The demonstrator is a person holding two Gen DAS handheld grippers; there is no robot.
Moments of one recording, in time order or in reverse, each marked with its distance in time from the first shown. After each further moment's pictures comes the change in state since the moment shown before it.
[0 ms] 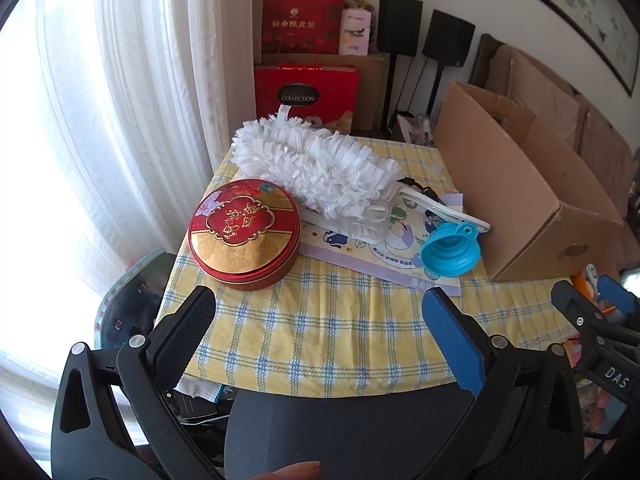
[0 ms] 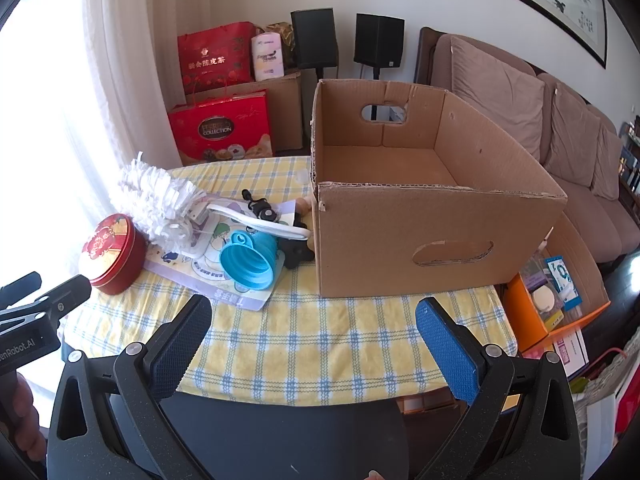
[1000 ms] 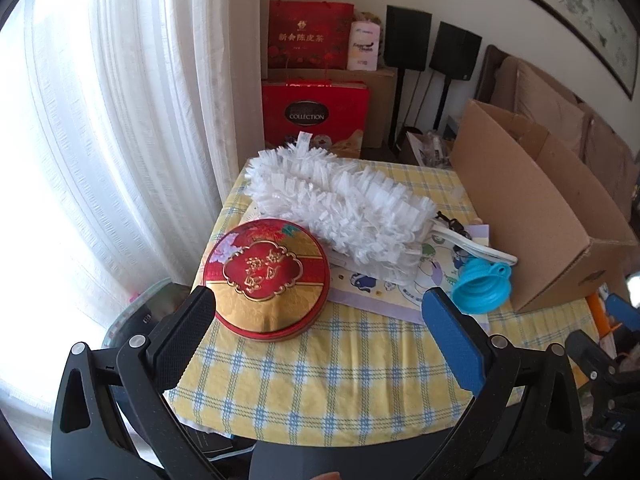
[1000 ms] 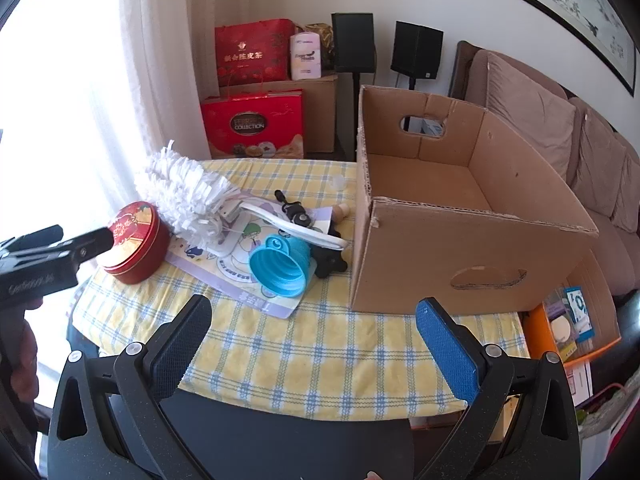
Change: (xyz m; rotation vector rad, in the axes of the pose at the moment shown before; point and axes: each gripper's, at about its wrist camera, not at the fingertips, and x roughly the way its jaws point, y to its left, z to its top) left arm 0.028 0.030 0.037 -0.001 -0.050 -0.002; right arm 0.011 0.023 0.006 -0.106 -0.007 0.088
